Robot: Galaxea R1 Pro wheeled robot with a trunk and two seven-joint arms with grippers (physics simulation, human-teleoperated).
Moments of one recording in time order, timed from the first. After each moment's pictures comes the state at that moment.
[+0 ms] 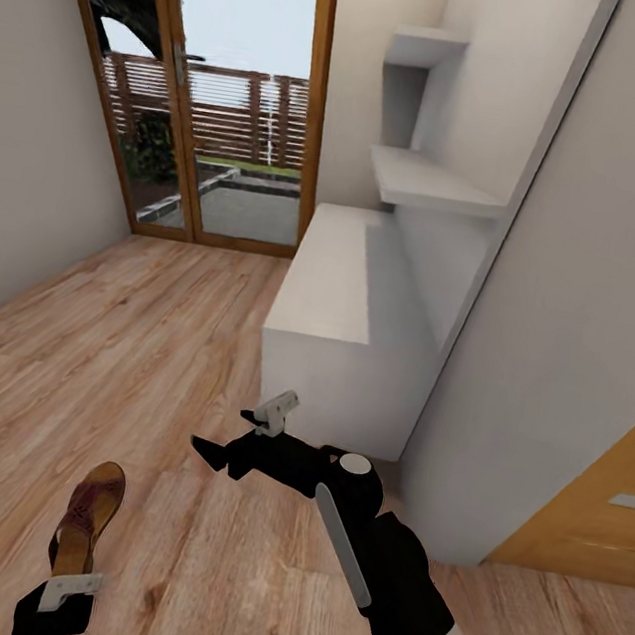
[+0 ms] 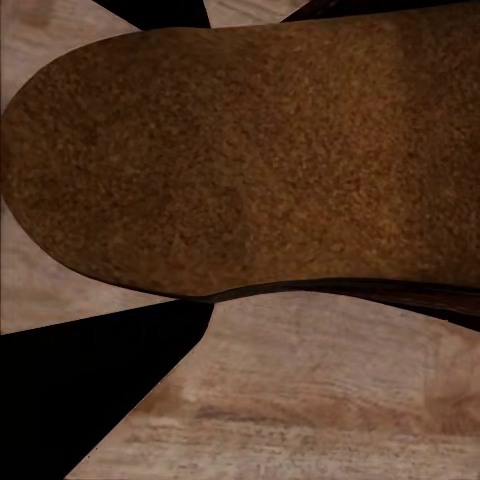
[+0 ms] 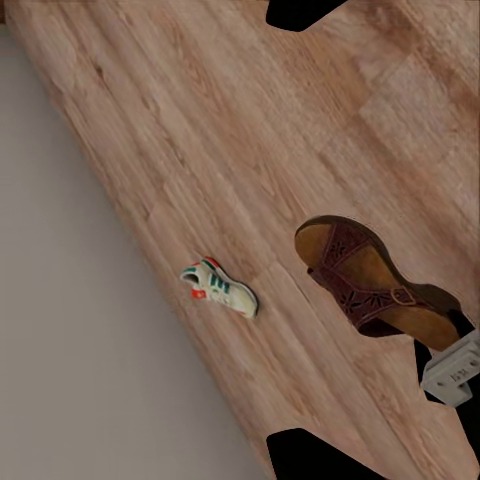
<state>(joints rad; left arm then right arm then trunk) -0.27 0.16 0.06 -0.44 0.10 -0.34 0.05 -0.56 0.17 0.49 -1.38 -0.20 0.53 0.49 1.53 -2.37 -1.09</state>
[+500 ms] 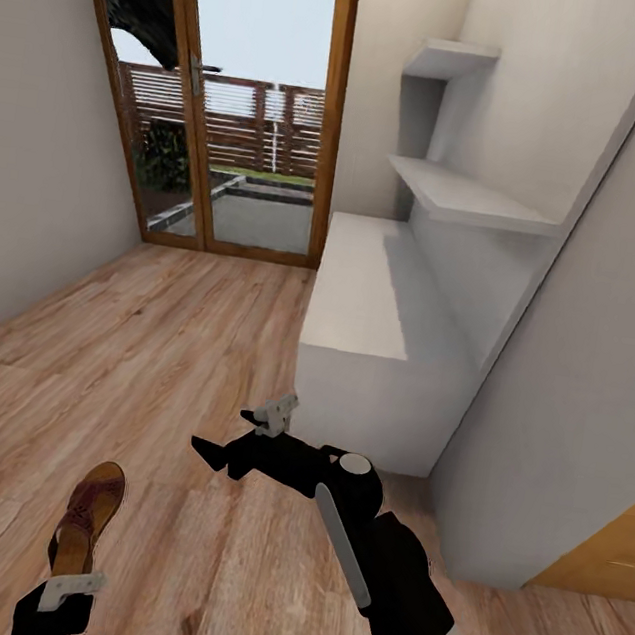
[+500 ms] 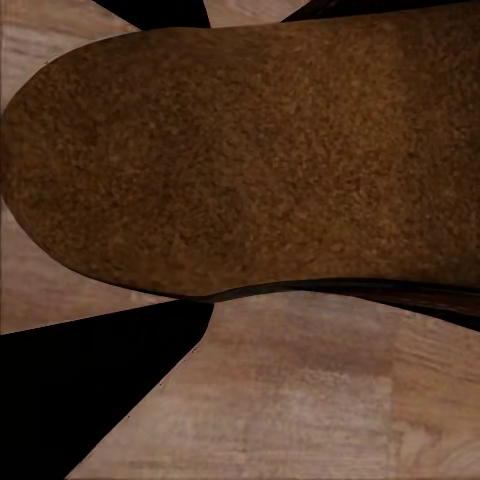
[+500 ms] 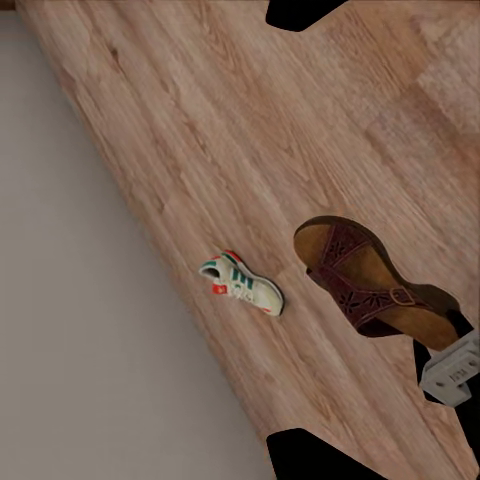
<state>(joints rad) -0.27 0.16 0.06 -0.44 0.10 -0.34 0.05 -0.56 0.17 0.49 -1.38 -0.20 0.53 0.49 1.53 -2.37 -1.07</state>
